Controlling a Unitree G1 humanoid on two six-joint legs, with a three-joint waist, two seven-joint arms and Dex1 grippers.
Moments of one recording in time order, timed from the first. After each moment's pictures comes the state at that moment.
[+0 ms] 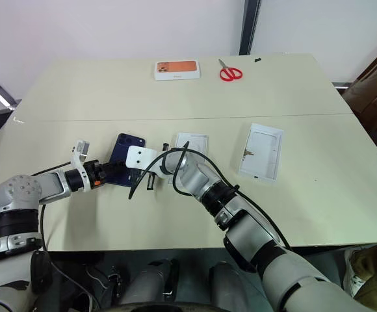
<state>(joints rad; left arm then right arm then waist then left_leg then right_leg) -0.49 0.52 0.38 0.31 -0.75 1.26 -0.62 -0.90 -0.02 0.56 0.57 -0.29 0.28 0.74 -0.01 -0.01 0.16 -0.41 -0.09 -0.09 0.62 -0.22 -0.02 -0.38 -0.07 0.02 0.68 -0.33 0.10</state>
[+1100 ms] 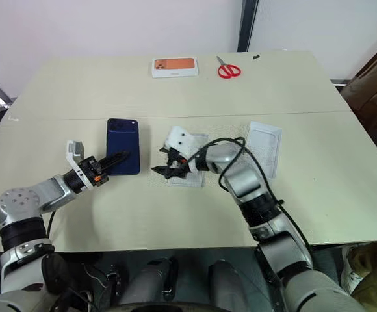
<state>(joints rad) -0.46 0.35 0.63 0.25 -1.00 1.32 -0.53 -0.67 -0.27 0.29 0.04 0.07 0.50 0.99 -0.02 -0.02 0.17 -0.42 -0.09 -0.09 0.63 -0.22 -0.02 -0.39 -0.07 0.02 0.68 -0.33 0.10</state>
